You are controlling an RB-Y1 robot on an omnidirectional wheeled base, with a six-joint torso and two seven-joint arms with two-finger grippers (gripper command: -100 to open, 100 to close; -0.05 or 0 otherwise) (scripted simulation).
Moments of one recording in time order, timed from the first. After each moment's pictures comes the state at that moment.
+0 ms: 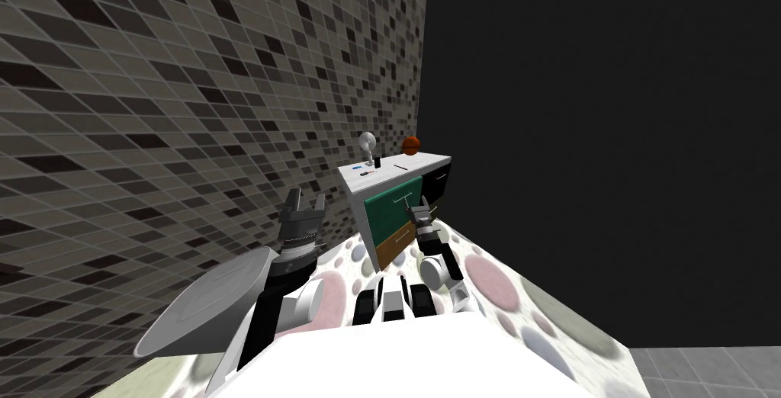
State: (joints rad) left arm 0.47 0.01 -0.05 -2.36 -0.12 -0.44 0.16; right arm 0.20 -0.17 0.39 -1.92 -0.70 -0.43 -0.99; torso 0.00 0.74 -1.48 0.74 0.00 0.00
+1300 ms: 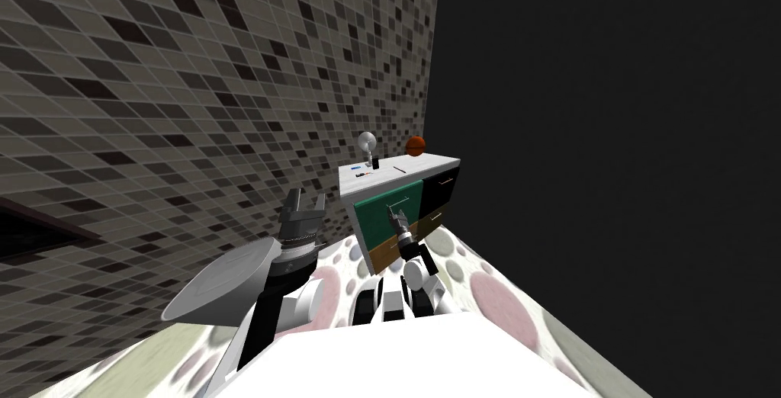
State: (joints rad) left arm 0.47 0.01 -0.05 -2.36 -0.12 -0.44 0.16; right arm 0.08 -0.13 0.58 -1.69 -1.01 -0.39 -1.33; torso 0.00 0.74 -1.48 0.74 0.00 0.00
